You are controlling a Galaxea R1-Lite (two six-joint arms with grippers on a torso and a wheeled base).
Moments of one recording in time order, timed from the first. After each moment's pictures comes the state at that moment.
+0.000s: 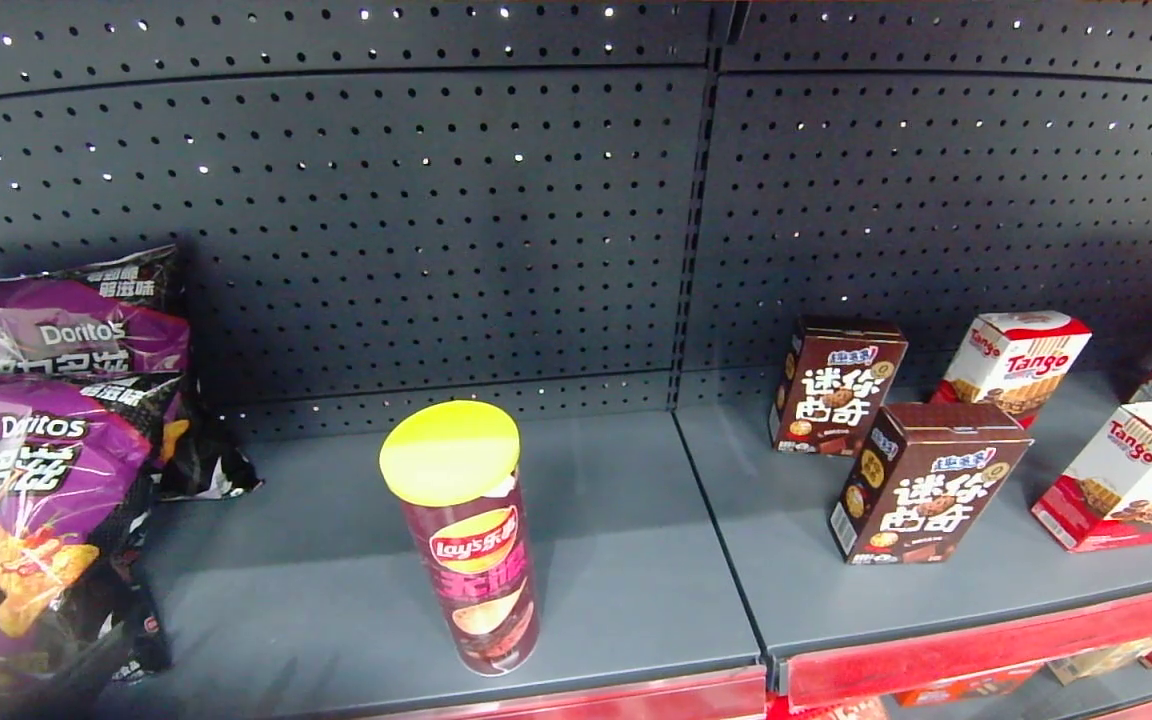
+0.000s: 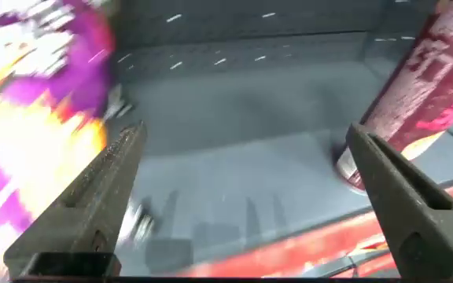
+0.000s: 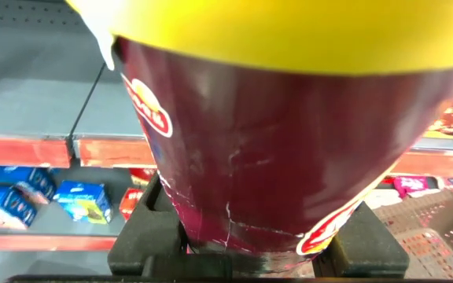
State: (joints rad) left arm 0.26 0.63 -0.08 -0.53 -0.45 -0.12; right arm 0.06 0.26 -0.59 0.38 0.02 -0.10
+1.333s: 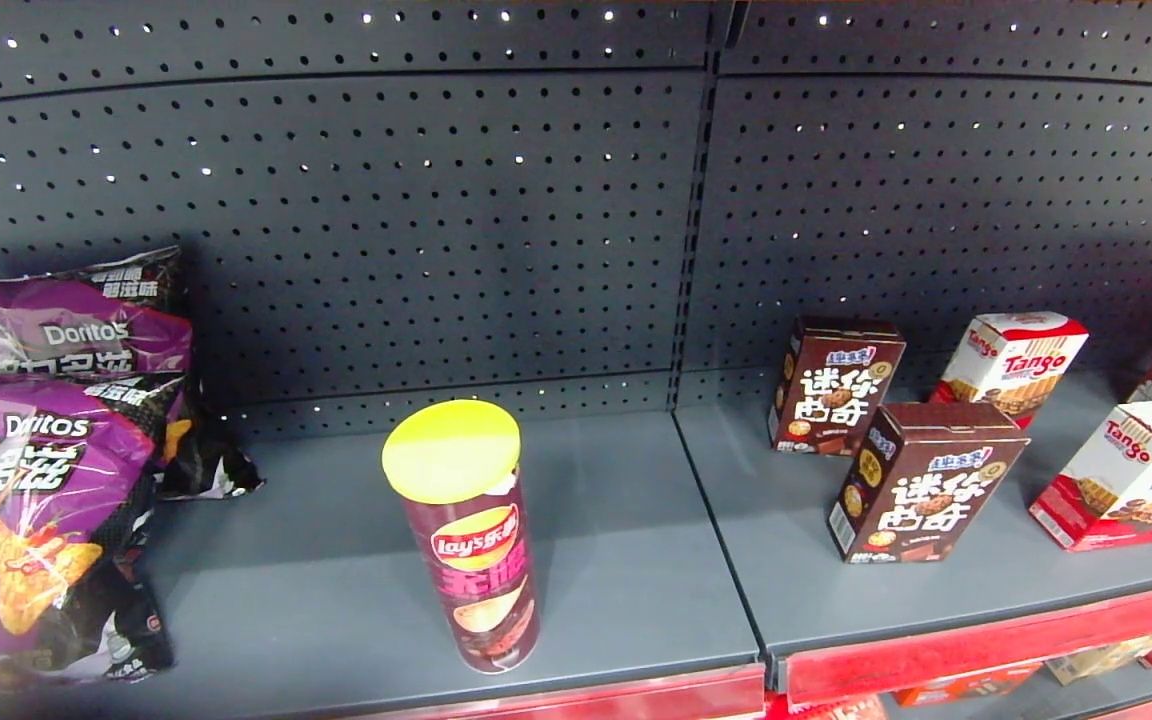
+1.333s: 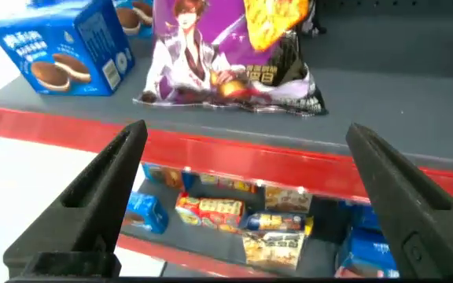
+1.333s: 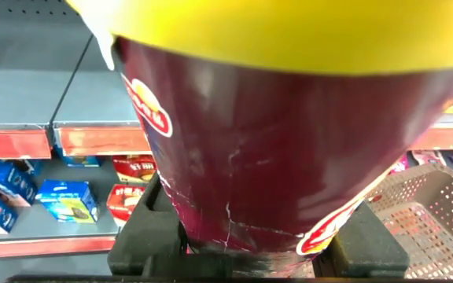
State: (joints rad) left arm 0.36 0.00 -0.03 0.02 0.05 0.03; right arm -0.02 0.15 -0.53 0.41 0.03 -0.10
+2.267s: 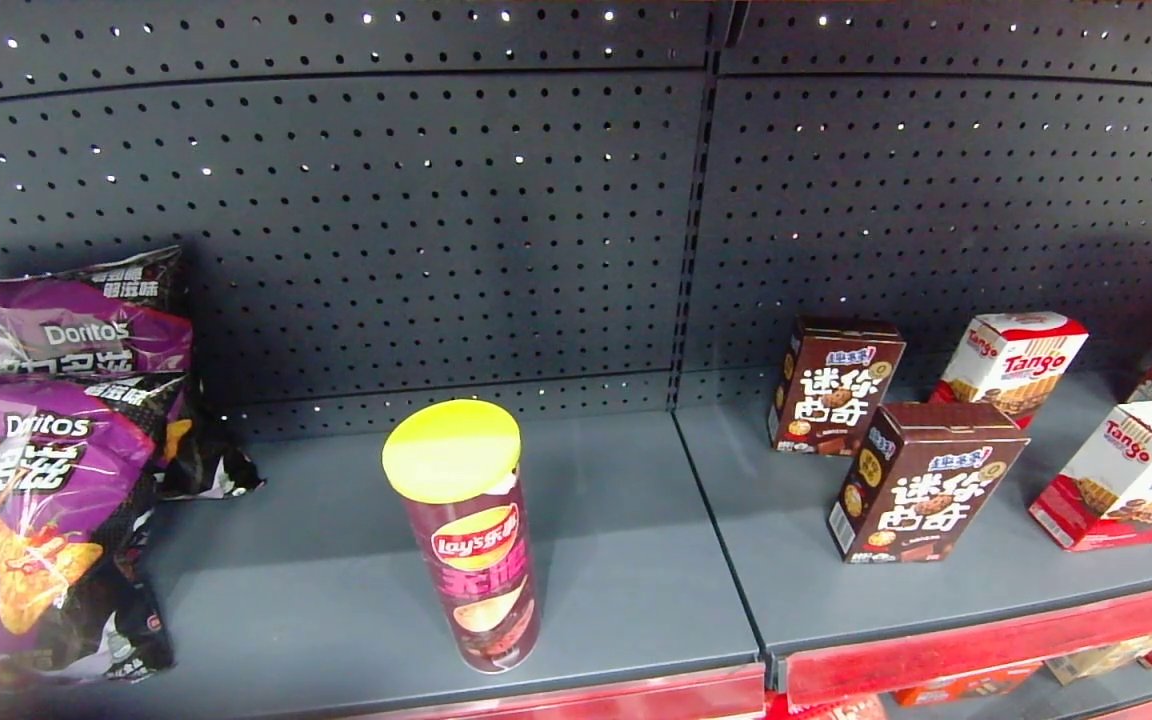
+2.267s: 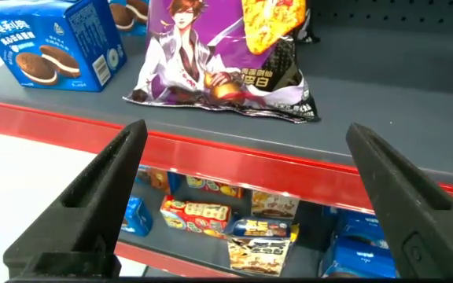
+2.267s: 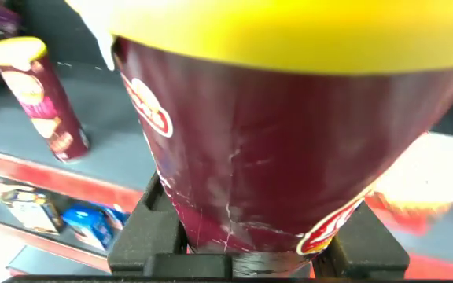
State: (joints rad) left arm 0.35 0.00 0.00 0.00 0.04 -0.03; right arm 0.23 0.49 -0.67 0.11 0.18 -0.03
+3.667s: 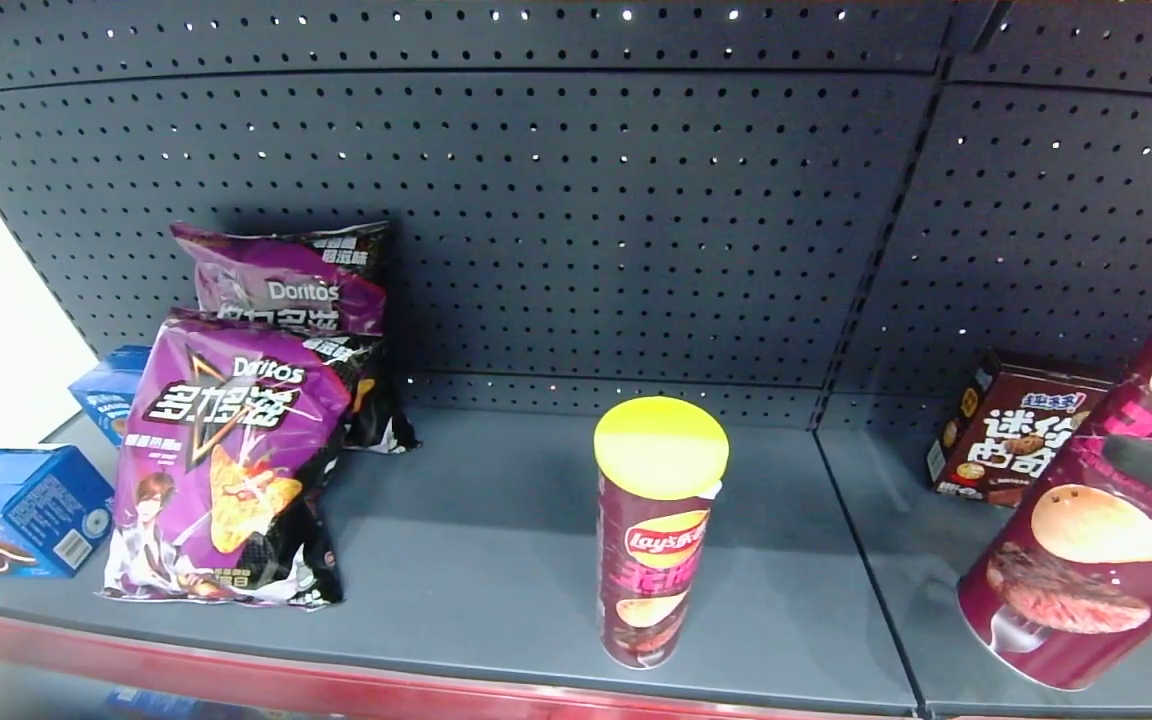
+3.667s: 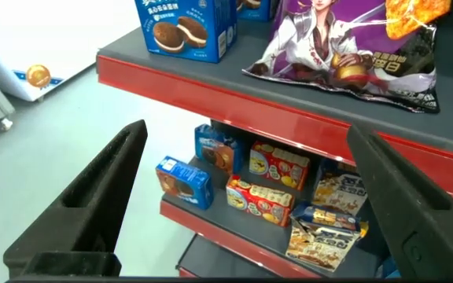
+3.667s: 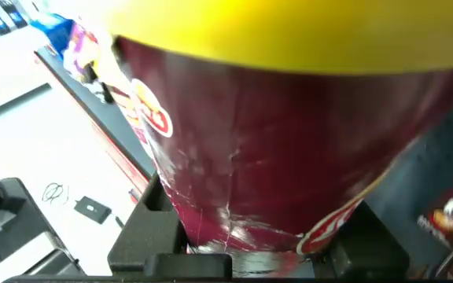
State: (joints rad) left arm 0.35 0.00 0.00 0.00 0.04 -0.03; right arm 0.41 0.91 -0.70 -0.14 0.31 0.00
